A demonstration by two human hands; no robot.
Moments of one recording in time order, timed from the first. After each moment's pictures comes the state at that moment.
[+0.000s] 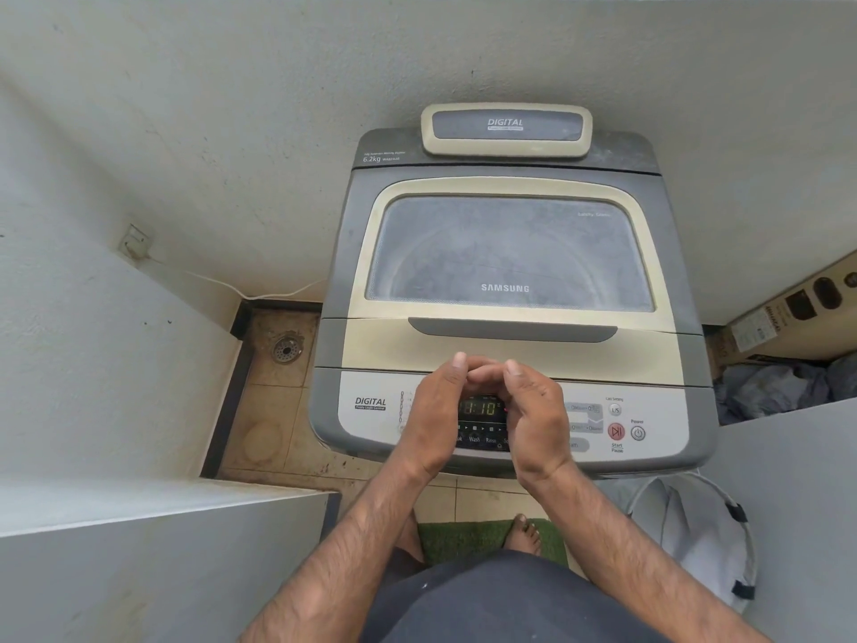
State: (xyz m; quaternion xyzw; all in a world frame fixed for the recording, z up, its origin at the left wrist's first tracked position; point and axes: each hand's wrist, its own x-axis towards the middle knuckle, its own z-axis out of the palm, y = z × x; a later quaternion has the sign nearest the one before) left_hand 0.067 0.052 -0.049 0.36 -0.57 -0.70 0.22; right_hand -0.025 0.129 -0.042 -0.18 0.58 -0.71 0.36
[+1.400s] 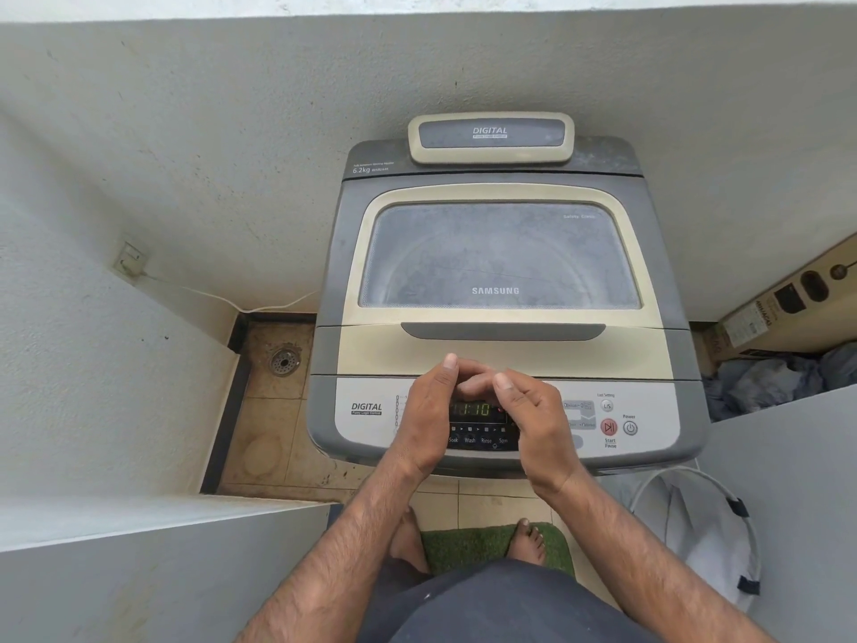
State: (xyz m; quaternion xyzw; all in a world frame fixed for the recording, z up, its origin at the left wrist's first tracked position) left_hand 0.068 0.047 -0.052 0.34 -0.59 -0.70 0.21; right_hand -0.032 0.148 -0.033 -0.28 0.61 -0.64 0.37
